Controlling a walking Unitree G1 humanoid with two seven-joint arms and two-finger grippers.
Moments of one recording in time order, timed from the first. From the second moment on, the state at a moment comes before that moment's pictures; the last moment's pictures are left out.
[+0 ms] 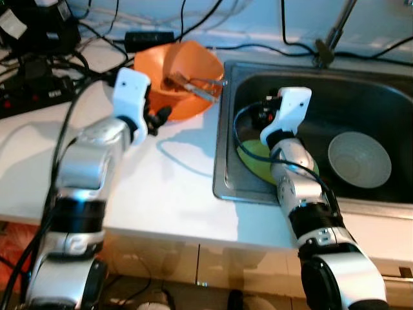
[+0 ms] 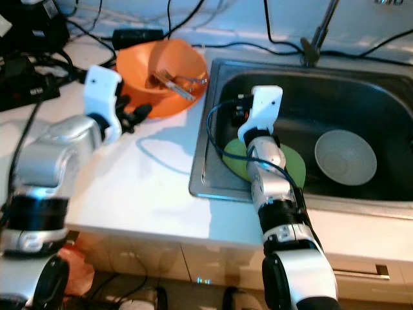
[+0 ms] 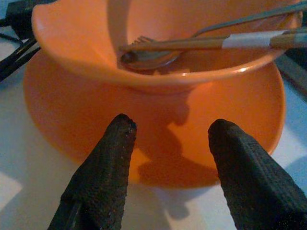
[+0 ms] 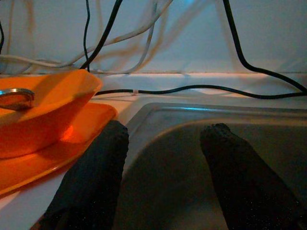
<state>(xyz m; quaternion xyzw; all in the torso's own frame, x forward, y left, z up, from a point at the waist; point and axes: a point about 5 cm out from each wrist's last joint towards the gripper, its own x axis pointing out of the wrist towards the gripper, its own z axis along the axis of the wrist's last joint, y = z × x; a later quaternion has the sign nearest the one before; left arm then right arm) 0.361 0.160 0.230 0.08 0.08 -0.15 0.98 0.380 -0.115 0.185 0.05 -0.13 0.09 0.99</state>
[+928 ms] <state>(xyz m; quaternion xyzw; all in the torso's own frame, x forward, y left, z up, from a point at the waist) 0.403 0.134 0.217 0.06 0.10 -0.21 0.97 0.380 -0.118 0.185 0.05 -0.13 0.08 0.99</state>
